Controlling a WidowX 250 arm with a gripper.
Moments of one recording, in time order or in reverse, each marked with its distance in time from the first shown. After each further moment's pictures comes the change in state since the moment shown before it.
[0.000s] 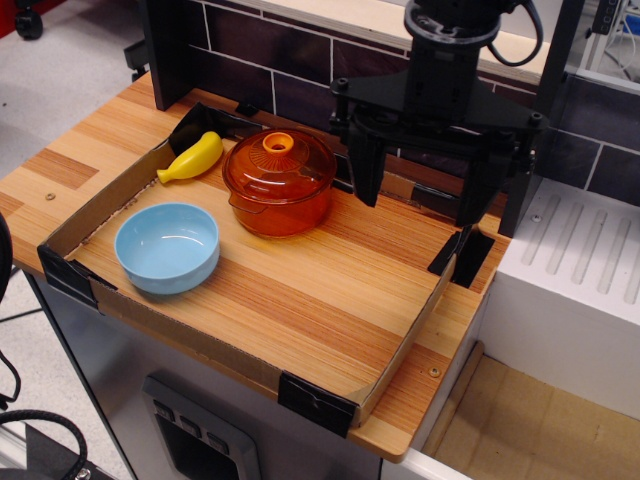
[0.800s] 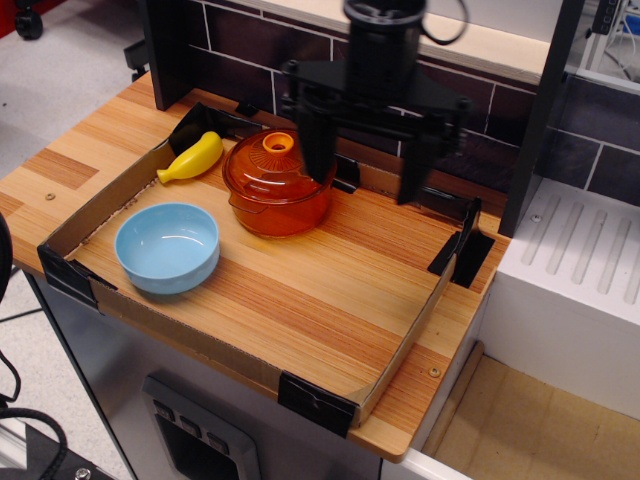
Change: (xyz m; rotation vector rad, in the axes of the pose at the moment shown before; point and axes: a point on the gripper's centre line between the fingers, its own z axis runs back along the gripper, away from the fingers) arm 0.024 0.040 -0.014 0.005 0.052 -0.063
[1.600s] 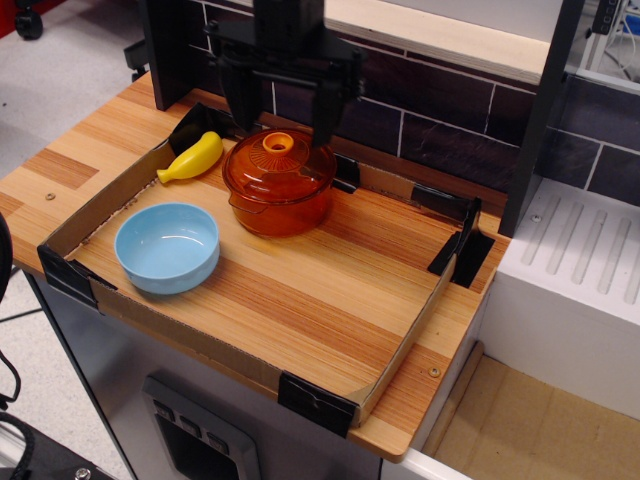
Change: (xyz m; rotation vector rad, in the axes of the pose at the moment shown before) arm 0.044 0.063 -0.010 -0.009 -0.043 0.006
